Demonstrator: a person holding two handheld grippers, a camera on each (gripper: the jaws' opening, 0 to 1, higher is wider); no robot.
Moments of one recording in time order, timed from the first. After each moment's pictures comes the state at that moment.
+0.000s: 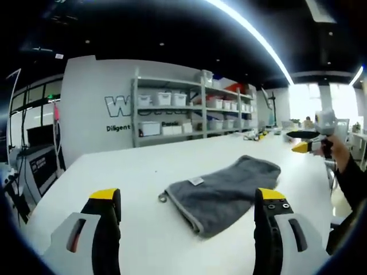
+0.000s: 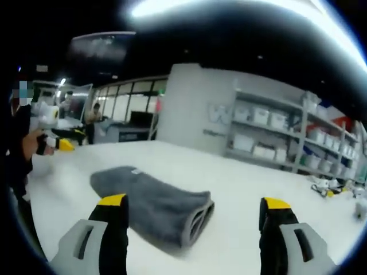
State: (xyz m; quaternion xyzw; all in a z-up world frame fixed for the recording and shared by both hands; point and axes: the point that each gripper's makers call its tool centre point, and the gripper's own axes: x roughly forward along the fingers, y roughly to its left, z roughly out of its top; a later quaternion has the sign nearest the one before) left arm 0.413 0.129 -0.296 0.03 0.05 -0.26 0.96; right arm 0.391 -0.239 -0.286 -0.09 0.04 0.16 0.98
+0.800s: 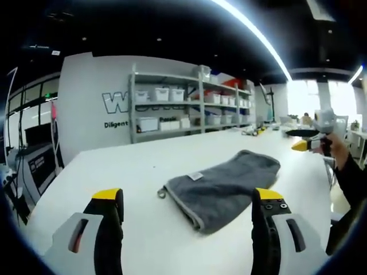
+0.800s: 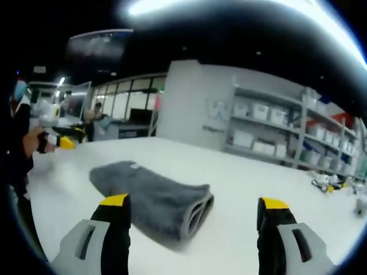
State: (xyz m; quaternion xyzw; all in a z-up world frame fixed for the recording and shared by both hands) left arm 0.410 0.120 -0.307 0.04 0.07 -0.27 0.96; right arm 0.391 -0.243 -0.298 -0.09 0.05 0.16 0.98
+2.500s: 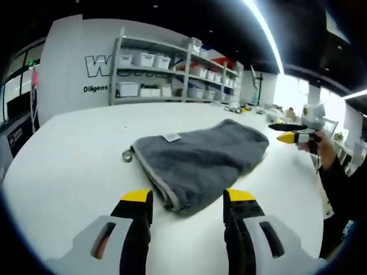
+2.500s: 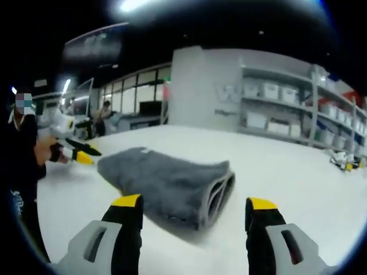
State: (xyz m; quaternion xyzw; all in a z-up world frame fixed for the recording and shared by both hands) left arm 0.424 0.082 -0.385 0.01 0.20 -0.34 0.92; right arm 0.407 -0.225 -0.352 -0.05 0.12 0.20 0.97
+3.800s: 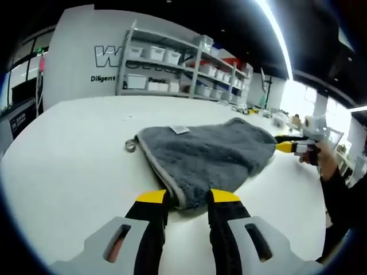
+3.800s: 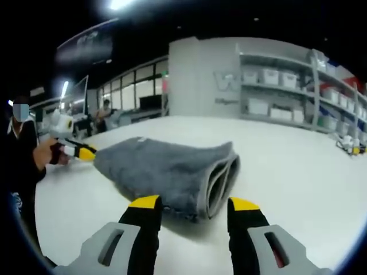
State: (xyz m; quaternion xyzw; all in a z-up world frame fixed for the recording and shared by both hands) left arm 0.430 0.079 -0.400 -0.02 0.22 -0.32 0.92; right arm 0.414 -0.214 -0.385 -0.02 0.16 0.21 0.96
